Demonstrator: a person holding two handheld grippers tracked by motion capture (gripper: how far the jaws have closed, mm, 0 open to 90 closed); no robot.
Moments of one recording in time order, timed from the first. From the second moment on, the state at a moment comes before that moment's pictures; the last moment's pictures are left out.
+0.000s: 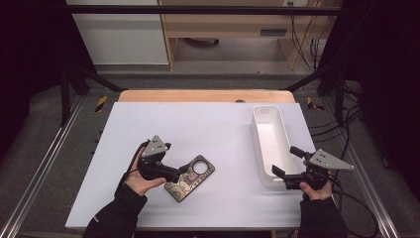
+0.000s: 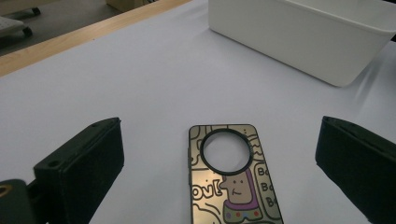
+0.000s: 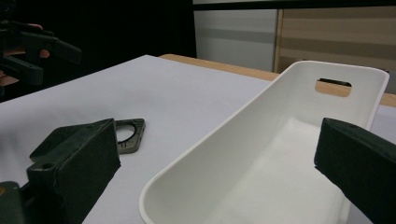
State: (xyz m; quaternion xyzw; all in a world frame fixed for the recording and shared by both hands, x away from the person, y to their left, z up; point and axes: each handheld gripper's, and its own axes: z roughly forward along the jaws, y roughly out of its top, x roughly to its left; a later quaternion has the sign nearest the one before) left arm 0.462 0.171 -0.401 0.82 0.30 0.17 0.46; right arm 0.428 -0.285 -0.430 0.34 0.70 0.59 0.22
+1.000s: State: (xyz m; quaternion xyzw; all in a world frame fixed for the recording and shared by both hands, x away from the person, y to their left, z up) left arm 0.479 0.128 -0.435 0.88 0.31 0.12 0.35; right arm 0.428 -0.285 -0.430 0.34 0.70 0.59 0.22
